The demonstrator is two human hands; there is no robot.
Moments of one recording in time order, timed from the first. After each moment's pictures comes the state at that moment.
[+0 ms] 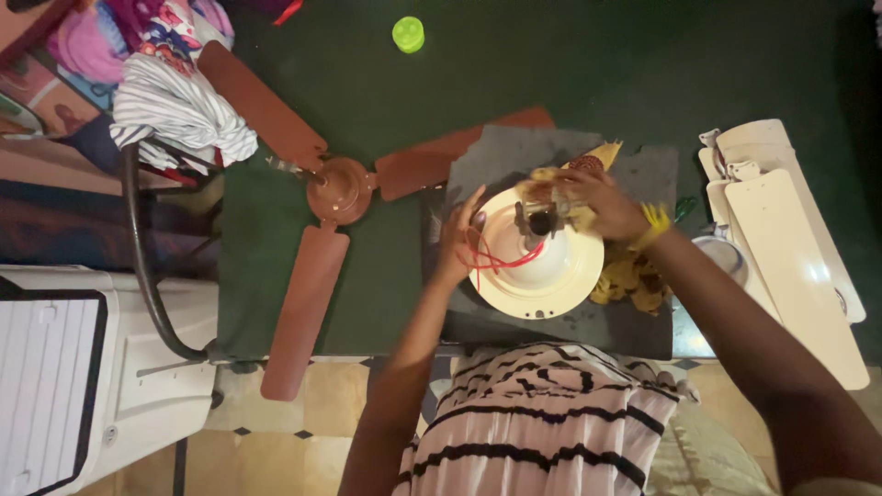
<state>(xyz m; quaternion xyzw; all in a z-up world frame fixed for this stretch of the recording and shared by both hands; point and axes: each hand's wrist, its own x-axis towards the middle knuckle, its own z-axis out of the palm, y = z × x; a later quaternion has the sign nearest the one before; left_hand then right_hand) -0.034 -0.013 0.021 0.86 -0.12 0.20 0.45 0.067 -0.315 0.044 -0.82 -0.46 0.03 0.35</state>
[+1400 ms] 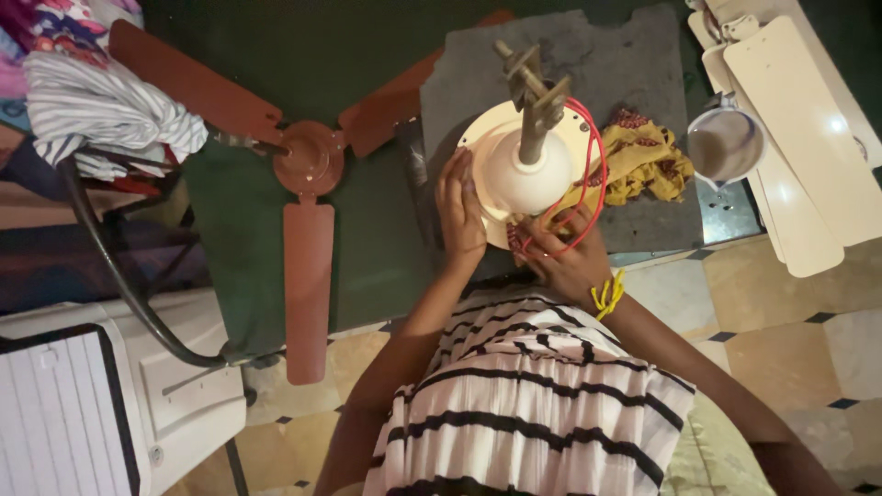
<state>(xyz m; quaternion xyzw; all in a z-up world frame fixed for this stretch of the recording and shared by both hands) -0.102 -0.035 0.053 0.83 -0.06 0.17 0.52 -0.170 -0.229 0.056 -0.89 -0.31 -0.27 0.20</state>
